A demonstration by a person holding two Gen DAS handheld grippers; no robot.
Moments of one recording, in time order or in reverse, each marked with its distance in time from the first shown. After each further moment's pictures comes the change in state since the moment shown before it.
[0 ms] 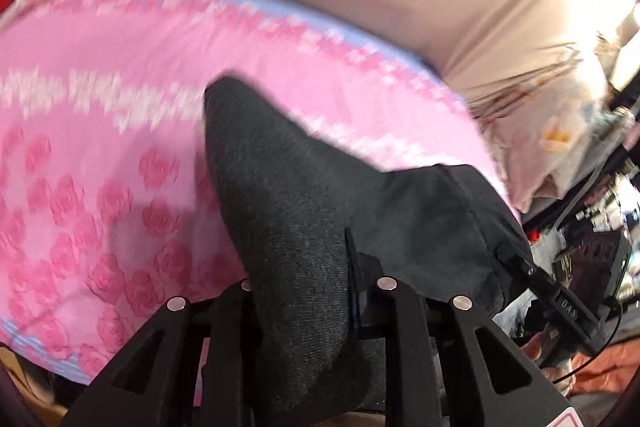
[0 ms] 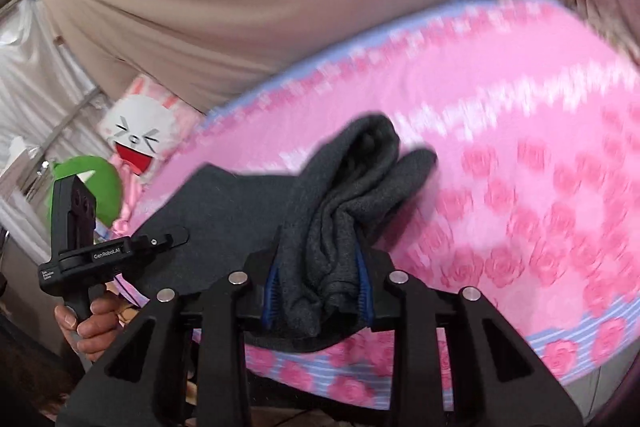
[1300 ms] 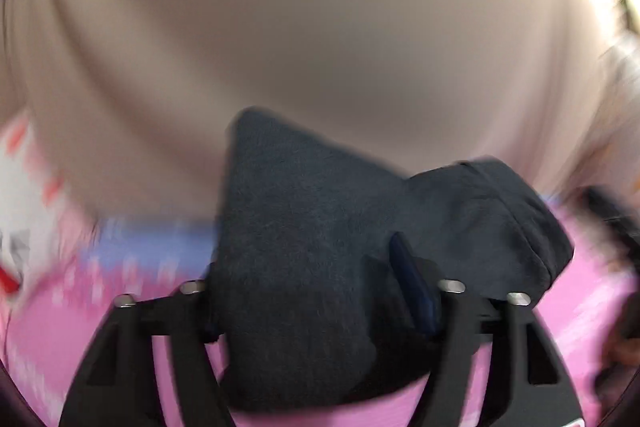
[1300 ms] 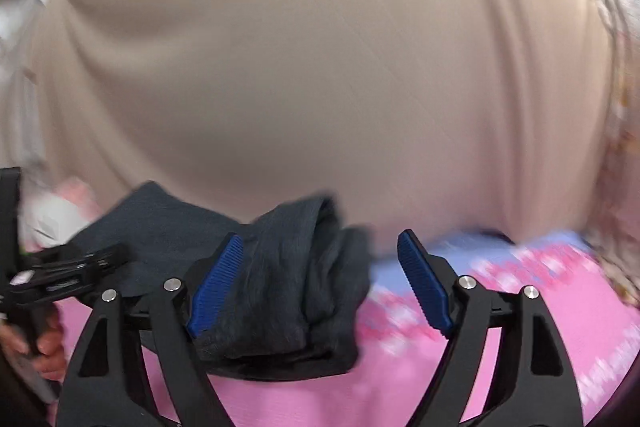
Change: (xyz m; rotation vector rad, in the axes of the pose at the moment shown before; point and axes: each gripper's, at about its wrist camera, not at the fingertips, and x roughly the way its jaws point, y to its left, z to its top) left arm 0.123 -0.010 0.265 0.299 -0.306 0.433; right arm 0.157 -0.010 0.225 -0.218 -0.367 -0.333
